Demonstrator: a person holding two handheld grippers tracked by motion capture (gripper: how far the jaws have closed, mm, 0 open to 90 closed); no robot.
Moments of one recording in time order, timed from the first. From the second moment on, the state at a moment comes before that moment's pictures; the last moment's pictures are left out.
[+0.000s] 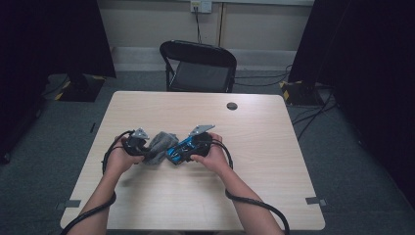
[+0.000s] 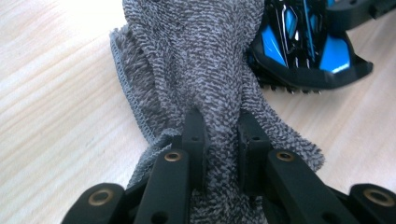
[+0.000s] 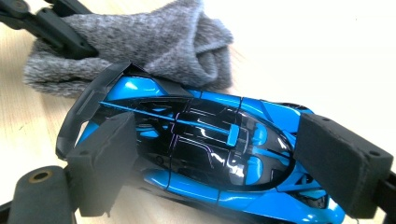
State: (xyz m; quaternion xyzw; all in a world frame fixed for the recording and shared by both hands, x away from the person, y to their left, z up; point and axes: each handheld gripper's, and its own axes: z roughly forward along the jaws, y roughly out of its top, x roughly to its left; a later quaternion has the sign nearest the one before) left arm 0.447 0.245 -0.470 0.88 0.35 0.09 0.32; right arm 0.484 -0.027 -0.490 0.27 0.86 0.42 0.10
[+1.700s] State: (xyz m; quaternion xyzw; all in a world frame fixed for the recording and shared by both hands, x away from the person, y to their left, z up) left arm 0.529 0.155 -0.481 0.87 0.33 0.13 0.33; right arm 0.486 -0.026 -0.489 0.27 0.86 0.42 0.10
